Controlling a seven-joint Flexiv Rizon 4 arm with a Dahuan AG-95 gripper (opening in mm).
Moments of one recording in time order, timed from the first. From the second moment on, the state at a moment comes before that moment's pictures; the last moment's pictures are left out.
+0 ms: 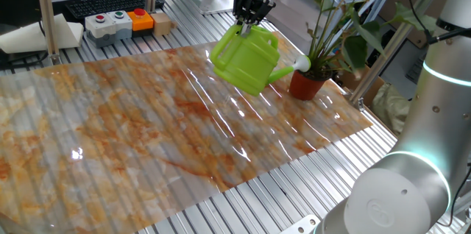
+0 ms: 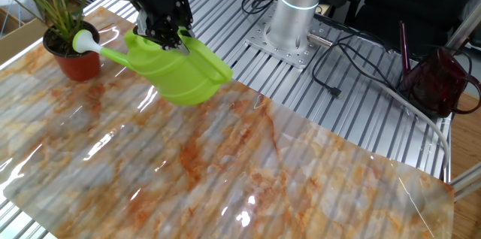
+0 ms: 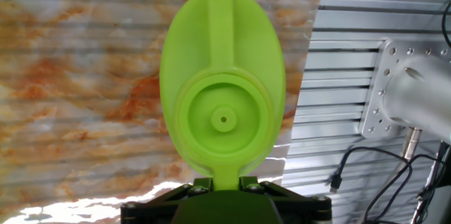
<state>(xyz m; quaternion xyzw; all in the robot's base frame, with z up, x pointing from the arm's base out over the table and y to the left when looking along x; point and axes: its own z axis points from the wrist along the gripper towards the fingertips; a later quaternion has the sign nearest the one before) 0.527 -0.055 0.322 -0.68 -0.70 -0.05 0.23</state>
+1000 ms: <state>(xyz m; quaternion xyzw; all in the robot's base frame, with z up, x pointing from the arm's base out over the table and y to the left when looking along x) 0.527 -0.056 0.324 -0.68 -0.70 -0.05 0.23</state>
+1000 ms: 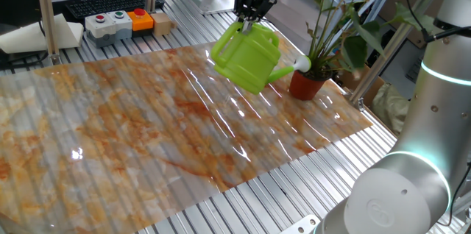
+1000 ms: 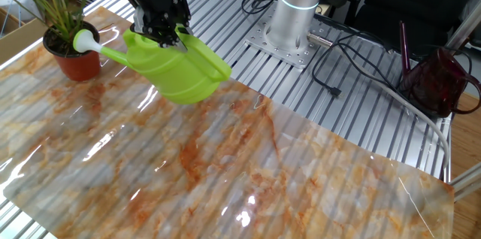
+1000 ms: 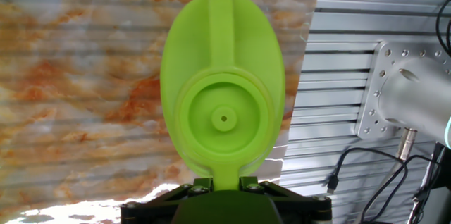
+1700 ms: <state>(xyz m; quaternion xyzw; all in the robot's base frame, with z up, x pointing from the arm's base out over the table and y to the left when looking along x) 0.528 -0.056 0.324 -0.67 -0.70 -0.05 0.24</state>
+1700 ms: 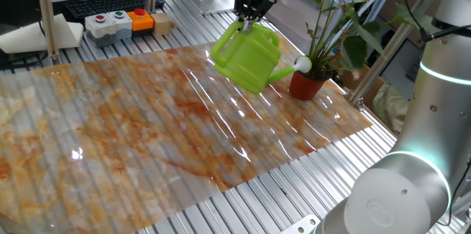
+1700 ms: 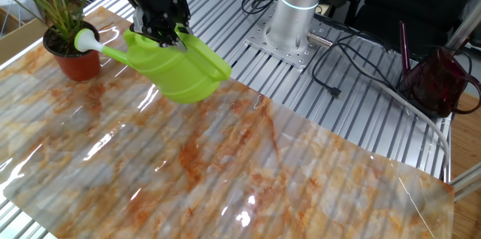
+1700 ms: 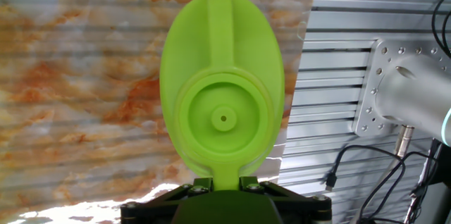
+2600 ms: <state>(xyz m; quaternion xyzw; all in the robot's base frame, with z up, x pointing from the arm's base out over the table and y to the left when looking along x) 0.528 -0.056 0.324 -0.68 -0.70 -0.05 0.24</state>
